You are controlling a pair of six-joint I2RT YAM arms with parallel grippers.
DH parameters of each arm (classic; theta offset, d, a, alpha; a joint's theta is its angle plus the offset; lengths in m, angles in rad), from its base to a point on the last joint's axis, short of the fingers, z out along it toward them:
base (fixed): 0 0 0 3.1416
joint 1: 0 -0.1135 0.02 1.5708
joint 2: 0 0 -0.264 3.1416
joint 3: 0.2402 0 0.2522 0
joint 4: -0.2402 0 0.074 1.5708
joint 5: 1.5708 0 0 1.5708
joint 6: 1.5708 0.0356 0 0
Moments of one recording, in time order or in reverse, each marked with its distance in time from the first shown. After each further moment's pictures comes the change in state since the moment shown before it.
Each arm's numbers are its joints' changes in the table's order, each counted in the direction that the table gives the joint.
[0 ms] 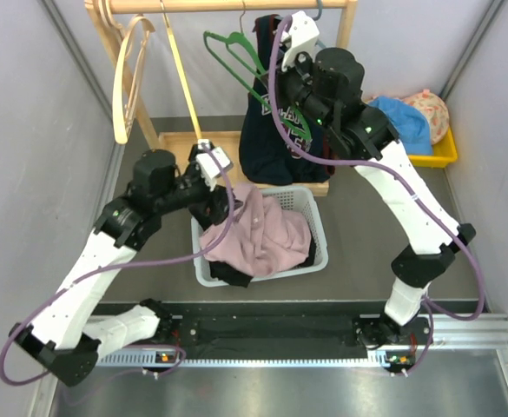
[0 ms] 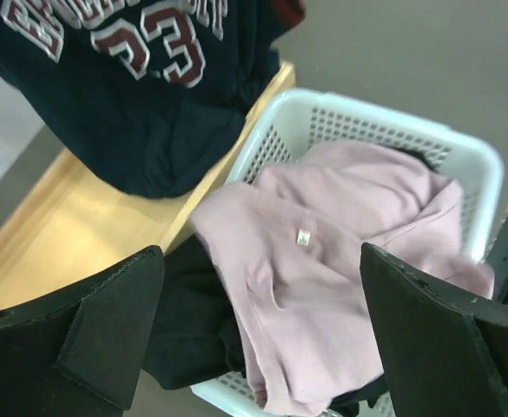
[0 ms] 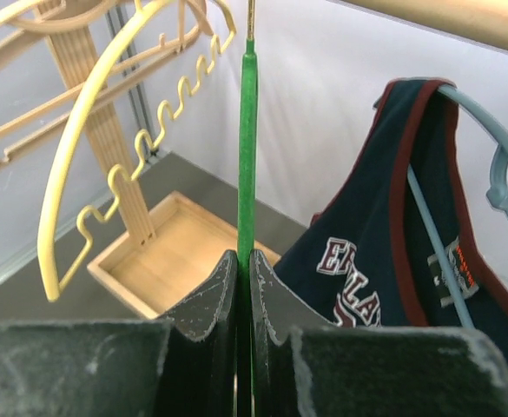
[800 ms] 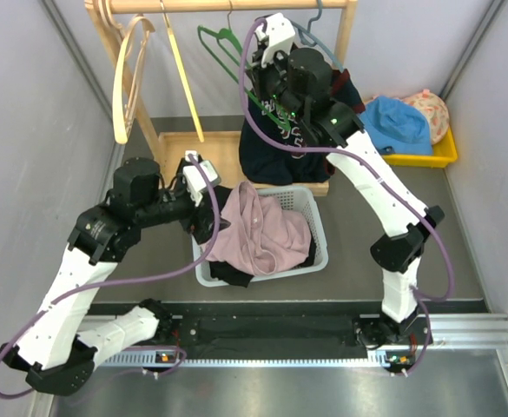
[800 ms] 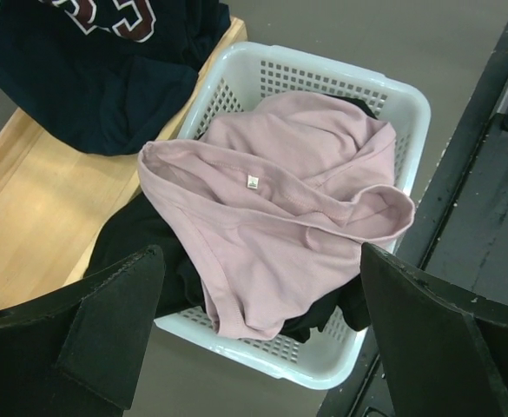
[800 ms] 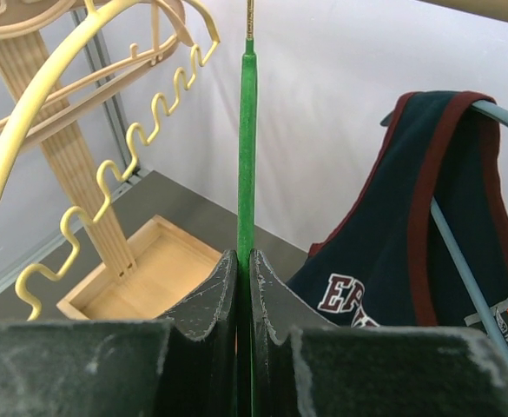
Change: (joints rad) left arm 0.001 -0.086 0.098 -0.276 0.048 0.005; right arm 0.019 0.171 0.061 0.147 0.011 -0.013
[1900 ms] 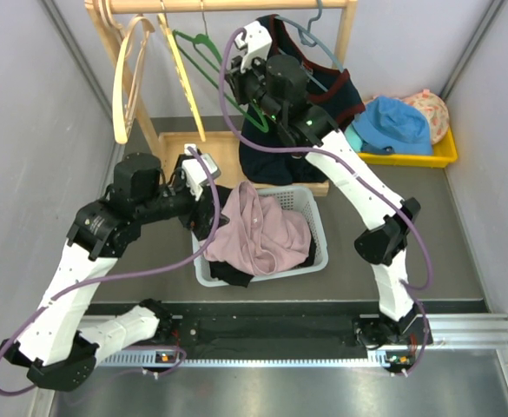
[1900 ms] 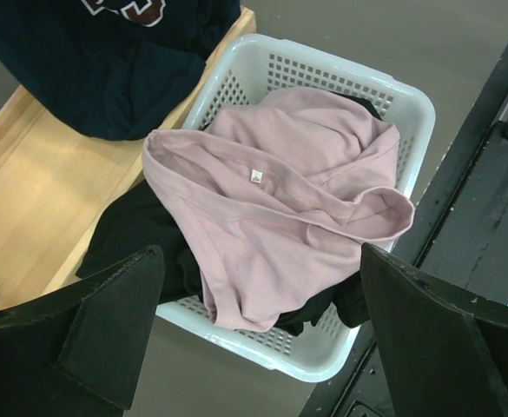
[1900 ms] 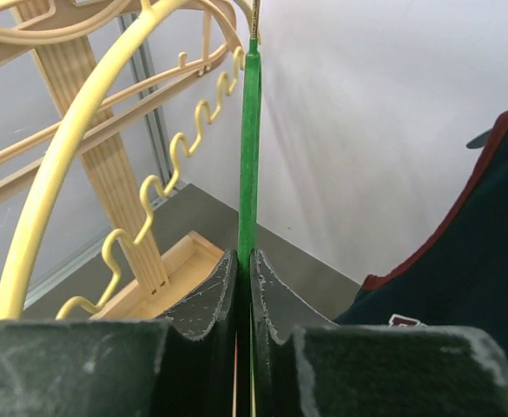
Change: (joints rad) left arm 0.000 0.033 0.072 -0.062 -0.025 -0.041; right arm -0.034 0.137 0.072 0.100 -0.059 0.035
